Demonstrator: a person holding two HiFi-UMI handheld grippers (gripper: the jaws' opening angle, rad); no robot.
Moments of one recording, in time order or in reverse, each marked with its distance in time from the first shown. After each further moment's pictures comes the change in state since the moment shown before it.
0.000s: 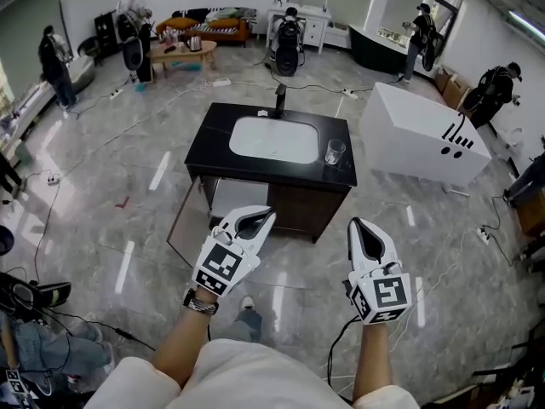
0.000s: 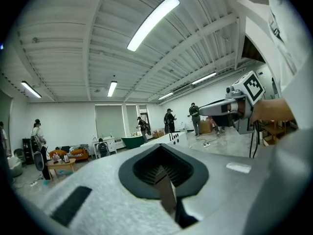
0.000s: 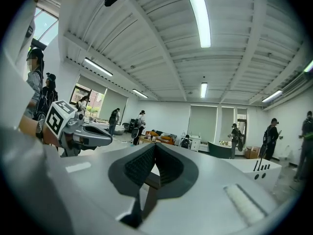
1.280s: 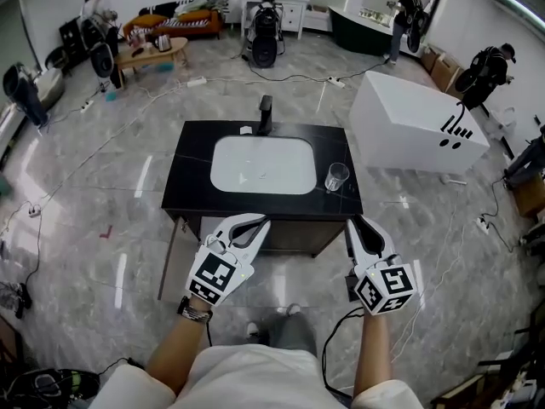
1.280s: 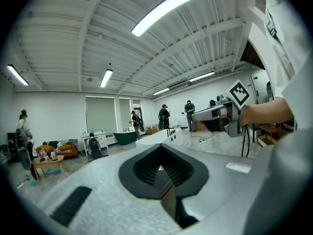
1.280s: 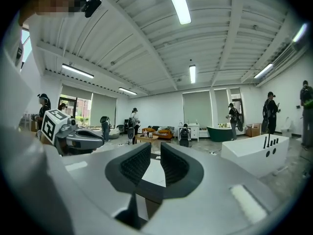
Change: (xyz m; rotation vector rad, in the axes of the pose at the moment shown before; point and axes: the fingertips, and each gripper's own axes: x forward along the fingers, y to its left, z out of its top) left arm 0.152 0.171 -0.051 -0.027 0.042 -0.127; right arm 0.227 -0.096 -0.059 0.211 0.062 -0.037
